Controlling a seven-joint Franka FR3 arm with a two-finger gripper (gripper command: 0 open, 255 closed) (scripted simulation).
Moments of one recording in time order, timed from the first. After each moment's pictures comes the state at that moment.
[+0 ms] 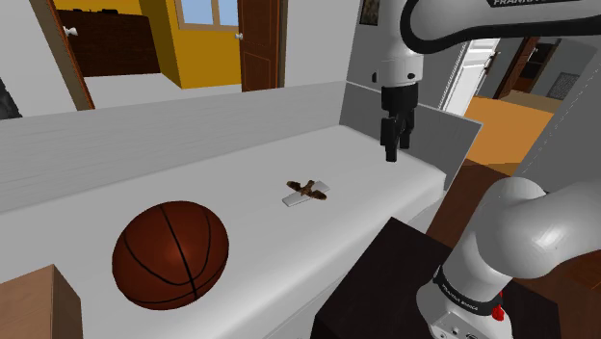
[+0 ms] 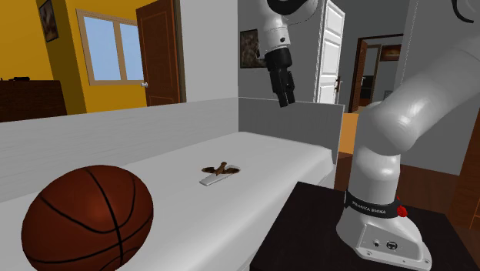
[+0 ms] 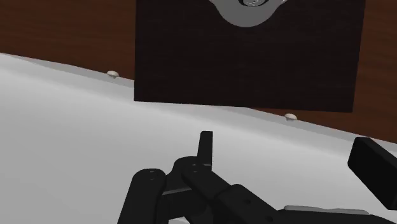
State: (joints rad) arm 0.02 -0.74 -0.04 -2.45 -0.04 1.43 -0.03
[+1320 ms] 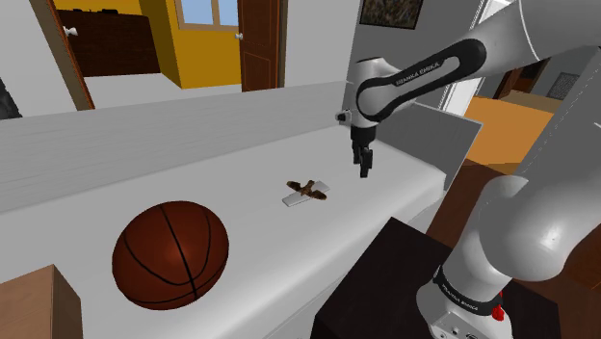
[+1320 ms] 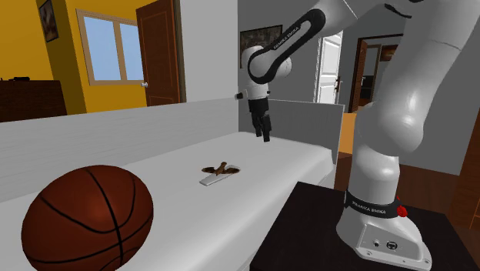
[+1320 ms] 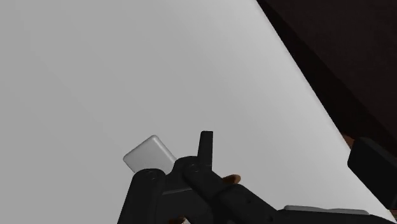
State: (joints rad) arm 0.13 -0.31 -0.40 -2.52 -0.23 2.09 -0.85
